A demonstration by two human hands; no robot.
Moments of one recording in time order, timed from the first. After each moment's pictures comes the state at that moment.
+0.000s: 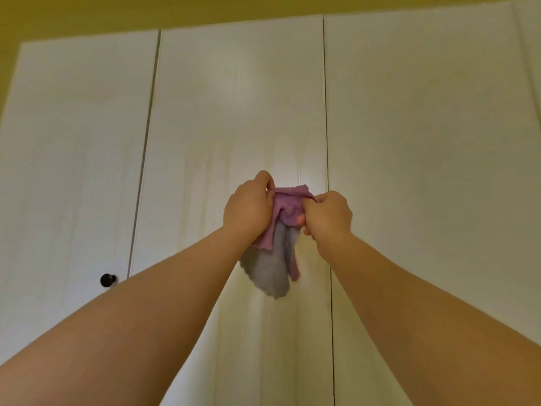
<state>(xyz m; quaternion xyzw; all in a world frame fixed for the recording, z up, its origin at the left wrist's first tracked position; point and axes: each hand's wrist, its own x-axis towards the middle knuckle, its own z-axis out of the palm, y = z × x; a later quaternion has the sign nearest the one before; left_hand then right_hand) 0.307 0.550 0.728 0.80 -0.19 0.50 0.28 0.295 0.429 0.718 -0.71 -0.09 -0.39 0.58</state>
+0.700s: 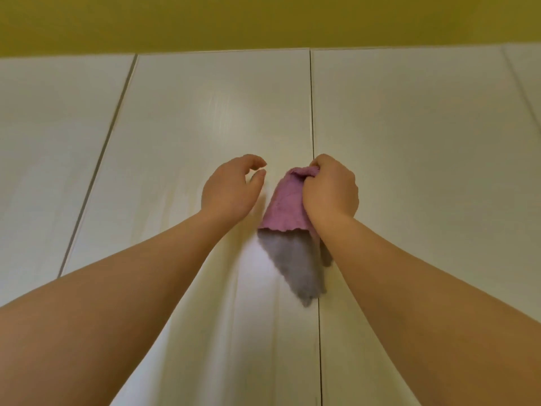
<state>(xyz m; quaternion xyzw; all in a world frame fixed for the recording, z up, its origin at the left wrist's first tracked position) 0.366 0.532 0.811 0.70 -0.24 0.61 0.30 0.346 0.395 0.816 -0.70 -0.07 -0.65 0.28</state>
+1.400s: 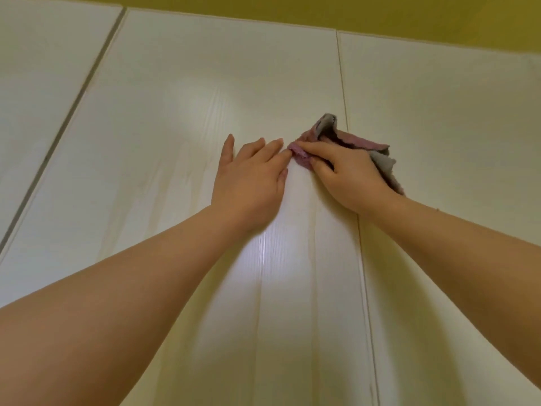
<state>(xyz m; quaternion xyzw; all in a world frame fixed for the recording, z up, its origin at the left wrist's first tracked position) 0.435 0.551 0.826 0.72 -0.19 0.67 0.04 0.396 0.397 0.850 -0.74 -0.25 -0.63 0.04</state>
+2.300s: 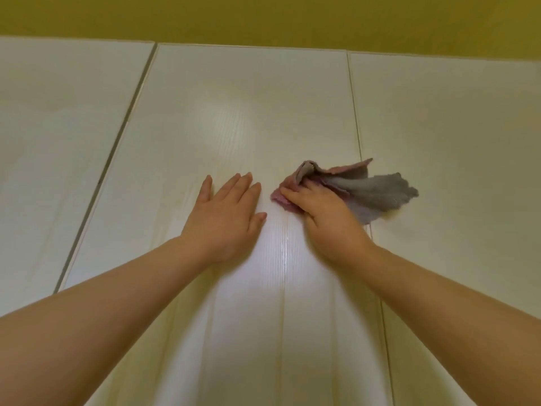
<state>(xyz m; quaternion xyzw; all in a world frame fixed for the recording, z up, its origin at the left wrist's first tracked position) 0.413 0.611 0.796 0.82 -0.14 0.55 -0.02 0.417 0.430 0.815 -0.74 -0.28 -0.61 0.01</state>
